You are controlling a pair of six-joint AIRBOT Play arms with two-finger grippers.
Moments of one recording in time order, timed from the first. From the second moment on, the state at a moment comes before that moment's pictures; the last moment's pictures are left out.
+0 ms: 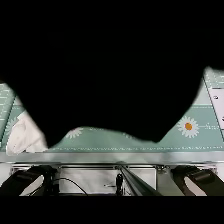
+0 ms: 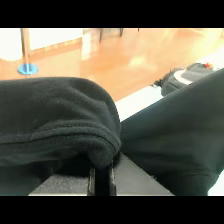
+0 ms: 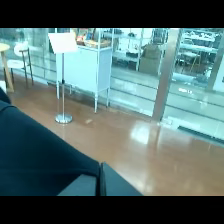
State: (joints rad) left arm -0.16 -0.92 2.06 0.92 -1.37 -1.44; right arm 0.21 -0.81 2.15 -1.18 1.33 1.44
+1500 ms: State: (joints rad) left arm -0.02 -1.51 1.33 1.02 -1.21 -1.34; right arm -0.12 -1.37 1.31 -1.15 1.28 1.57
